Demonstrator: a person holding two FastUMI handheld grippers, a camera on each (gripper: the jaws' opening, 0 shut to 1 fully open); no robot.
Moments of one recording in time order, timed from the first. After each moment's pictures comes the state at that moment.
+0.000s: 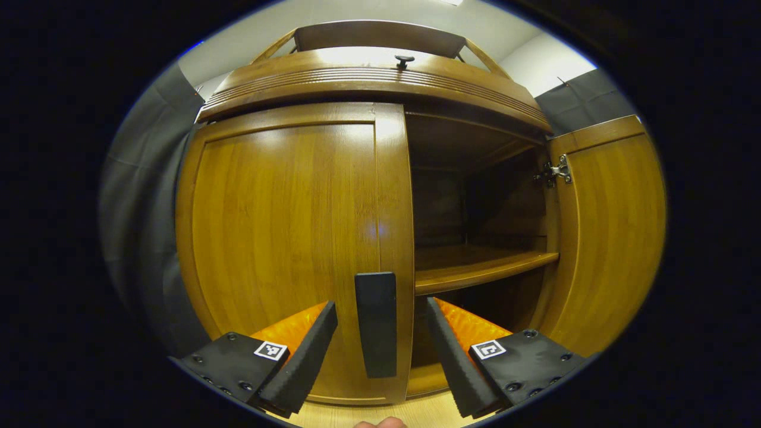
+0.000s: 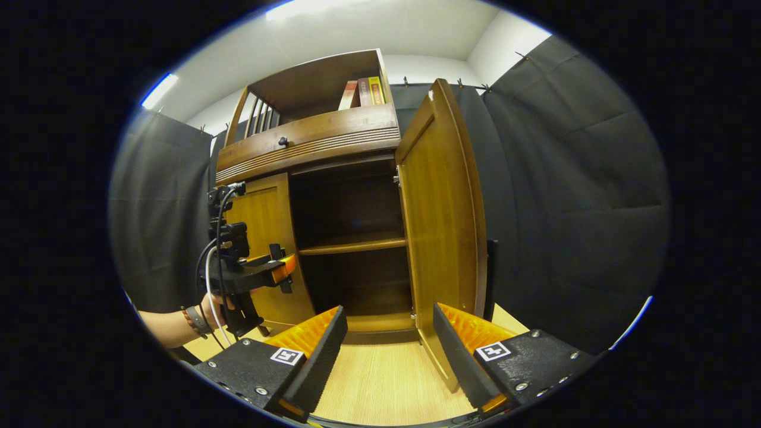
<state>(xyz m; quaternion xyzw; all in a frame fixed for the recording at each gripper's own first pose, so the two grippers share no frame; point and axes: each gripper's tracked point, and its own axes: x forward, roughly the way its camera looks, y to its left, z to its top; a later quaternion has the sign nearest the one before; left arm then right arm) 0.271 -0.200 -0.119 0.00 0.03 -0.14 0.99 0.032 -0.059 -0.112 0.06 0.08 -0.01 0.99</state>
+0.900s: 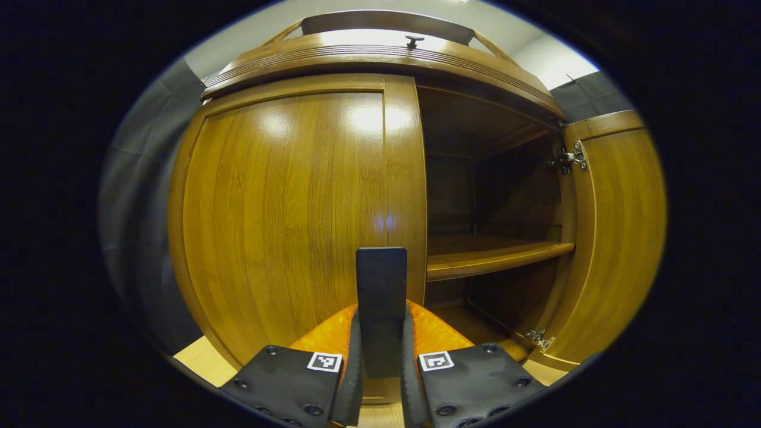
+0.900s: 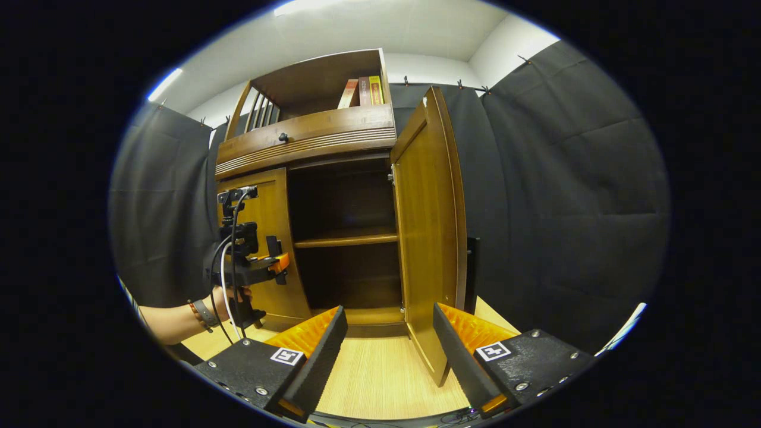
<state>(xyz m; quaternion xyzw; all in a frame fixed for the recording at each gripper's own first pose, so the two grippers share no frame) 0.280 -0.202 -0.144 -0.01 0.06 -0.14 0.99 0.009 -0.063 -0.111 0.04 0.10 -0.02 0.99</state>
